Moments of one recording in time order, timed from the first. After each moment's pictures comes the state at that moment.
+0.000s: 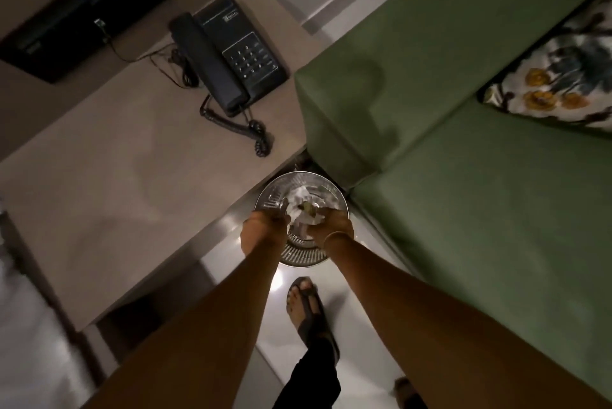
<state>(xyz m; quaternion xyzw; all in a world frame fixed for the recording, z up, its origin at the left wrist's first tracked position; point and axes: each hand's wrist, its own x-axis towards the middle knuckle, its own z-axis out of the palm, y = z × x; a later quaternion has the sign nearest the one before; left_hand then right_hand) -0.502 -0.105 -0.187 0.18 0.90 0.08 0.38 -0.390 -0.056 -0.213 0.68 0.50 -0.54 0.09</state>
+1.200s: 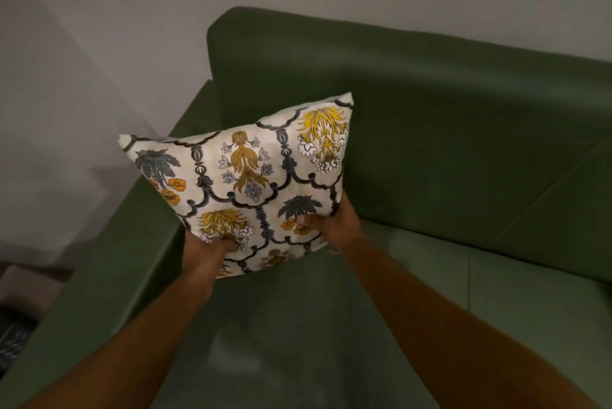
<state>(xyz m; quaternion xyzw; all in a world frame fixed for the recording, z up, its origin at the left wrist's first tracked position) -0.179 0.210 0.026 0.32 0.75 0.34 0.48 0.063 0.209 0.005 0.65 0.32 -0.54 -0.44</state>
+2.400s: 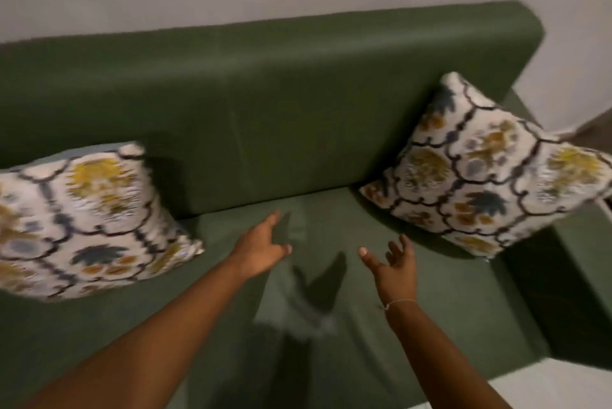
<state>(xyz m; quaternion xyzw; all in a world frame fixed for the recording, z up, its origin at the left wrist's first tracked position) 0.281 0.024 0.043 0.75 0.42 -0.11 0.51 0.419 -0.183 0.048 0.78 -0.08 -0.29 -0.55</state>
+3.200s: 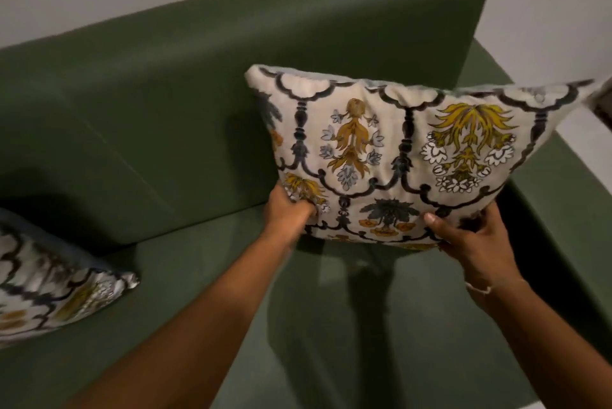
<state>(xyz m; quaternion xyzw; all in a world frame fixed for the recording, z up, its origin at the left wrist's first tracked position) 0.502 -0.057 0.038 0.61 0.53 0.10 0.59 0.628 -0.281 0.070 0.70 0.01 -0.27 -0.66</state>
